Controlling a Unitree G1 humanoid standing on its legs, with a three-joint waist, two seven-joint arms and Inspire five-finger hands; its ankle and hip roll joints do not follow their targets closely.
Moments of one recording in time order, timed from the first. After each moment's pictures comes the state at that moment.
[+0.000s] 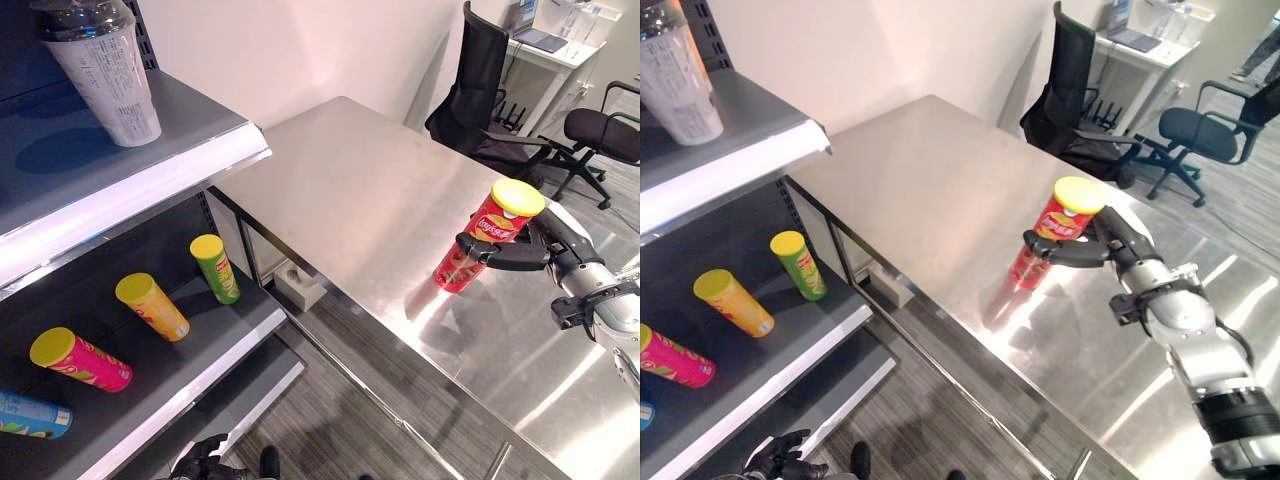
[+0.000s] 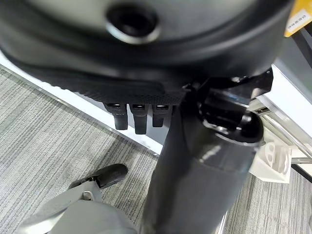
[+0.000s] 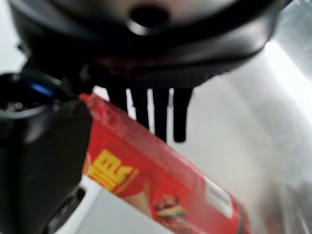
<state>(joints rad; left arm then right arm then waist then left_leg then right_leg) 0.16 0.37 -0.15 0.90 -0.07 -0.04 -0.03 -0.25 -1.04 0.11 0.19 0.44 -0.06 0.08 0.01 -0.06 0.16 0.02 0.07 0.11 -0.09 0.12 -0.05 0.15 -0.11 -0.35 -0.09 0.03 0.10</state>
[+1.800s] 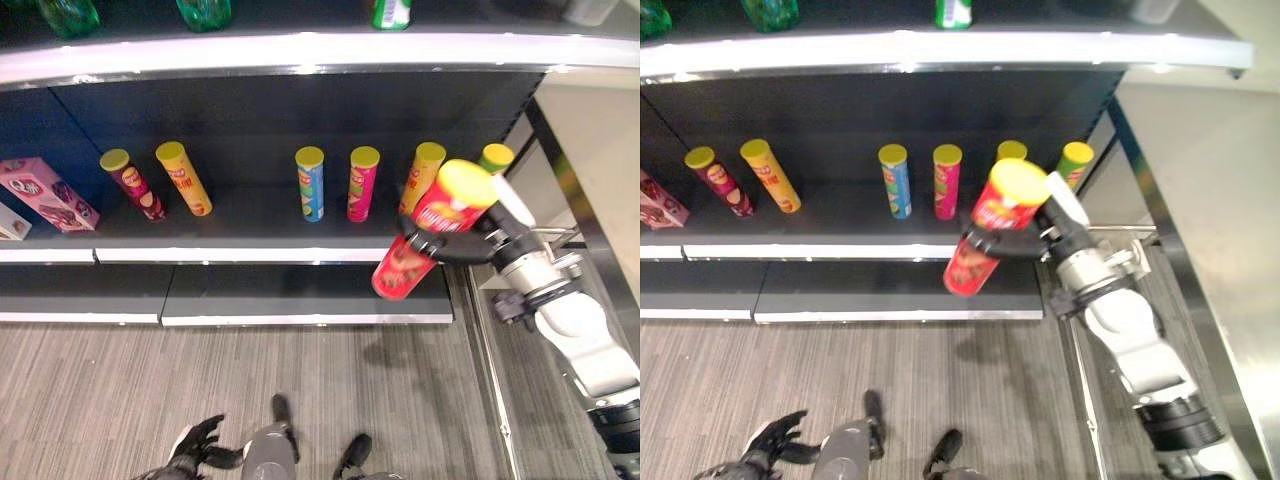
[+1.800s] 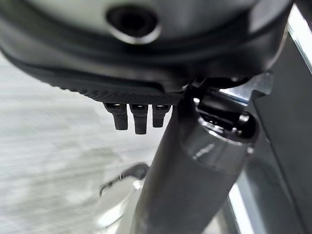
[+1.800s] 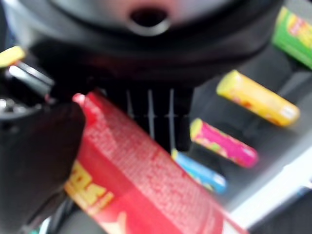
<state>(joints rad) 0.18 0.34 -0.01 0.90 -0.06 -0.02 -0.02 -0.24 -0.80 0.18 -0.13 0.22 -0.08 0.06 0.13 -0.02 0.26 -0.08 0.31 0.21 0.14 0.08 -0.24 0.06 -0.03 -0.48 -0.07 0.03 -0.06</state>
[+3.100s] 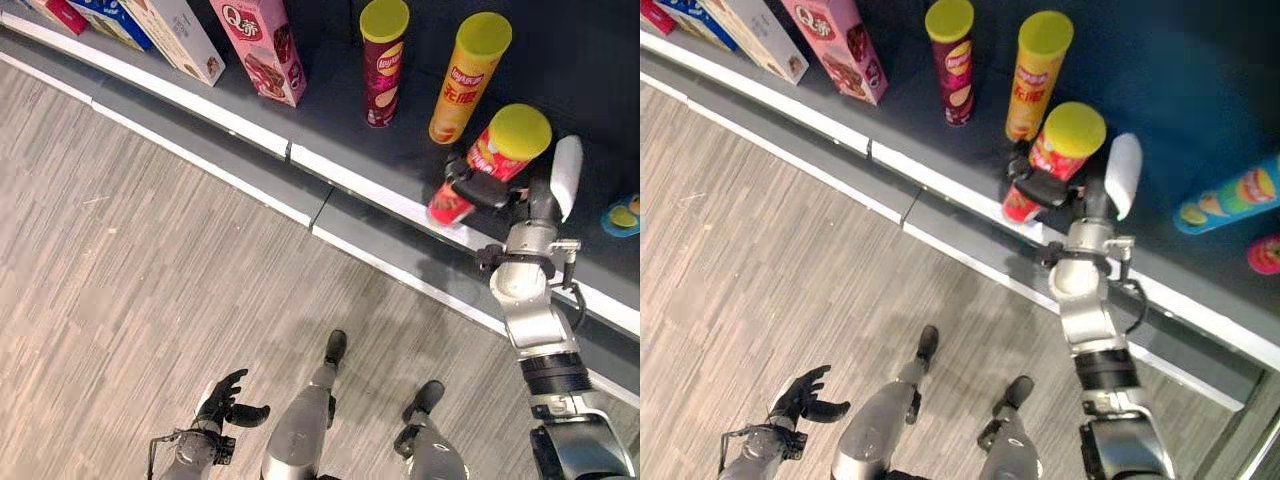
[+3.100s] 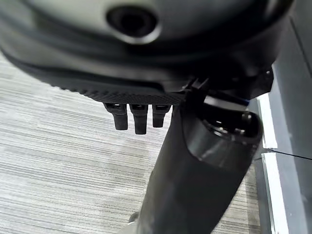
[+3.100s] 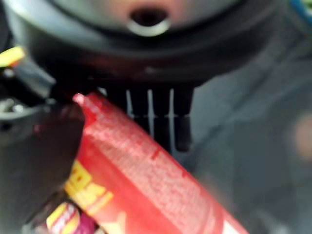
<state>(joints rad) 0.05 0.34 -0.22 0.73 -0.09 -0.06 0.11 -0.56 -0.54 0.02 0.23 -0.31 0.01 -0.54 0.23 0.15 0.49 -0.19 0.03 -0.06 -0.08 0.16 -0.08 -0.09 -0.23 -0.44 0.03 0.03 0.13</state>
